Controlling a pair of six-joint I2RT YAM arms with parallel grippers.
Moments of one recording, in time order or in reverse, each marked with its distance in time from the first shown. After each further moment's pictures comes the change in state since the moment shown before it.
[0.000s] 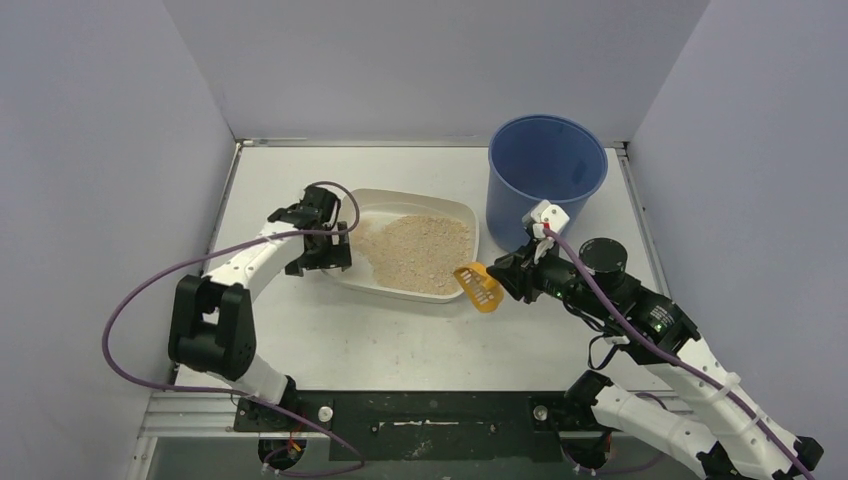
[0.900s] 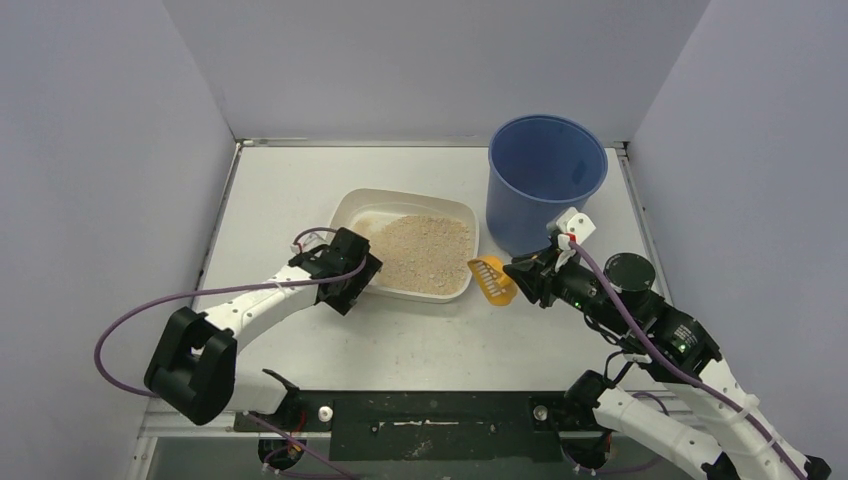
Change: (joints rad) left arm -0.292 -0.281 -0.318 0.207 -0.035 -1.024; right arm 0.000 -0.091 -0.008 -0.016 0.072 -0.028
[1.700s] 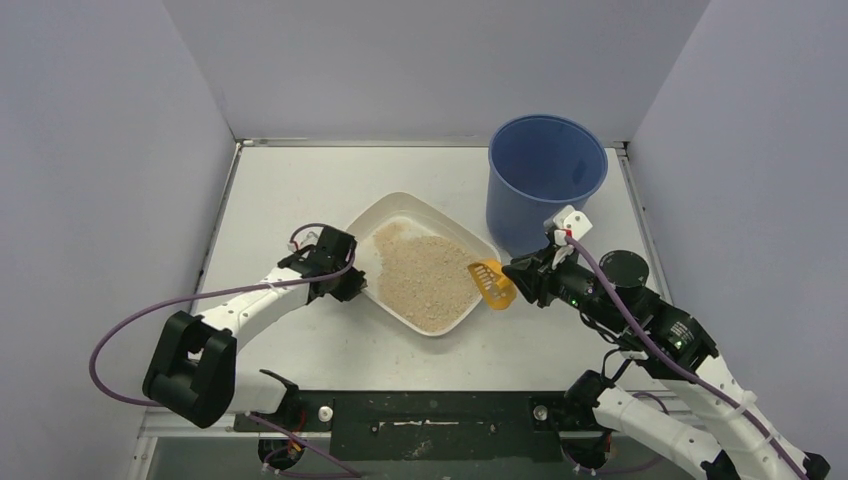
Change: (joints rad) left arm 0.072 0.021 -0.043 0.091 0.107 0.079; right arm 0.000 0.009 0.002 -0.023 0.023 0.035
